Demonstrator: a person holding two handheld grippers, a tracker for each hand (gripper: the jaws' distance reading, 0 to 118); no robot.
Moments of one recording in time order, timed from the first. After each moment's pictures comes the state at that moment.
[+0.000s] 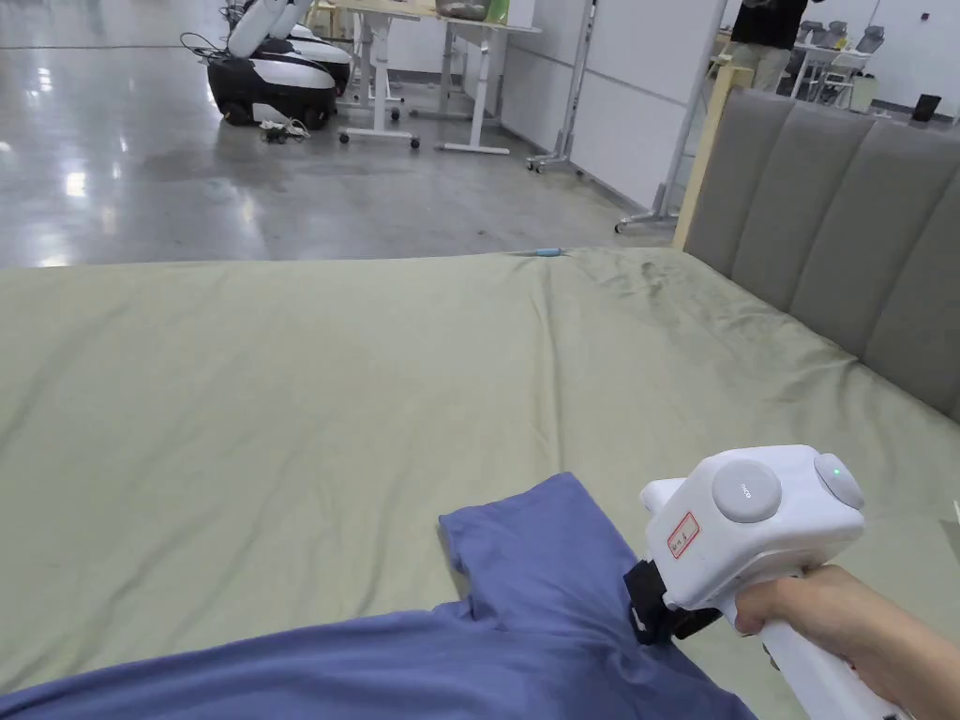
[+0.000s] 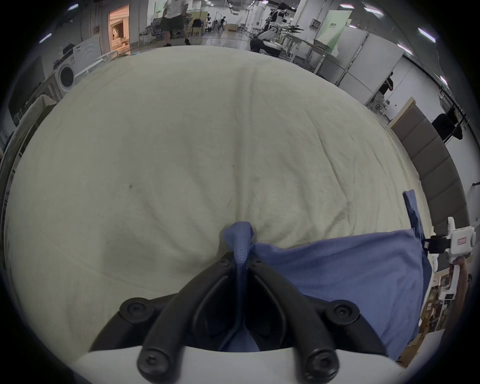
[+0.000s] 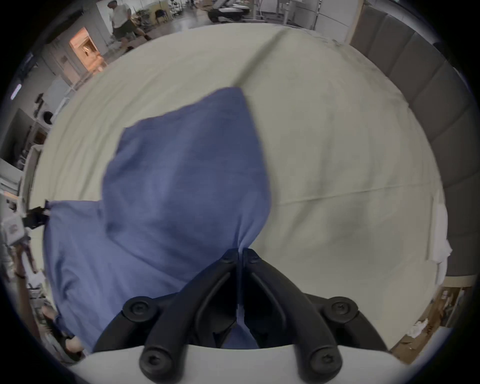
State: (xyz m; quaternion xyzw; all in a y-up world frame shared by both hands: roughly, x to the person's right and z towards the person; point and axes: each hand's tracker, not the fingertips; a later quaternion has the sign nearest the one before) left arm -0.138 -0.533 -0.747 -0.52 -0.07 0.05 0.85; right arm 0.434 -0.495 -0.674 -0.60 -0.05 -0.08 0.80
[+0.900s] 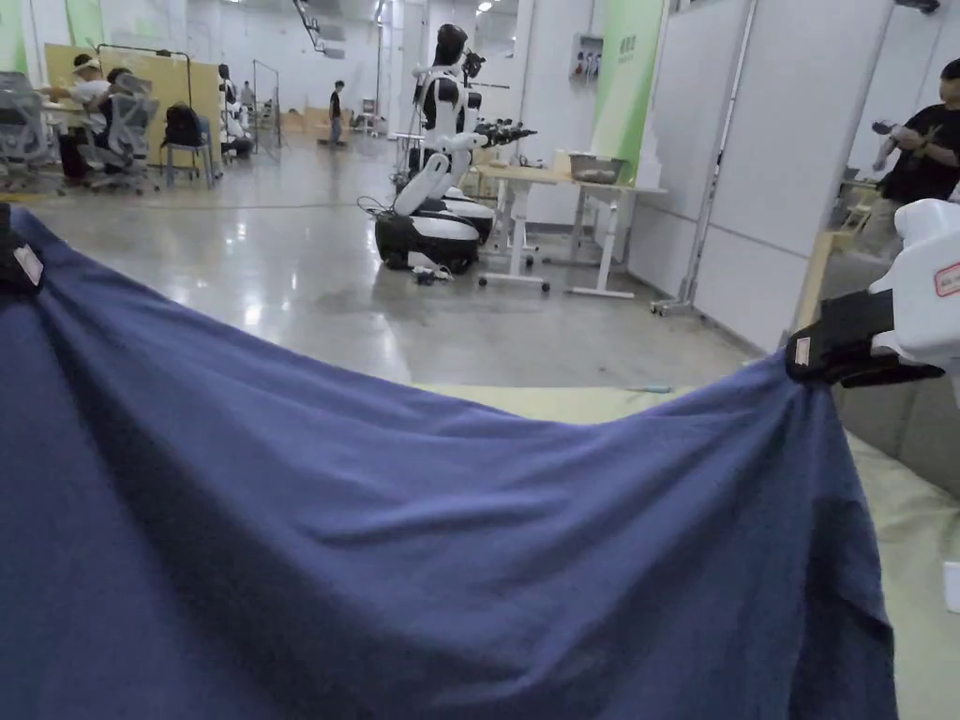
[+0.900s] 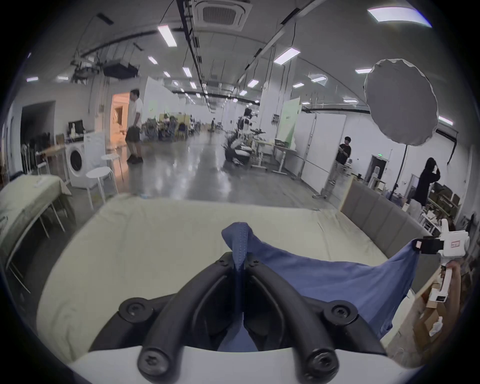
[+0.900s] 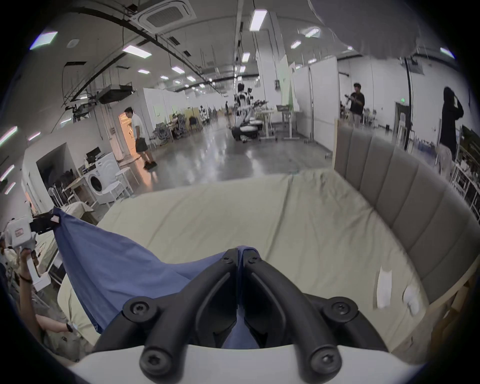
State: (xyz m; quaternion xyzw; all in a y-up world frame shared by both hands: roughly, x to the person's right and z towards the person) left arm -0.181 -0.187 -0.682 -0.21 -0.11 0.05 0.97; right arm 0.395 -0.179 -0.569 -0.26 -0.03 -0.07 0.96
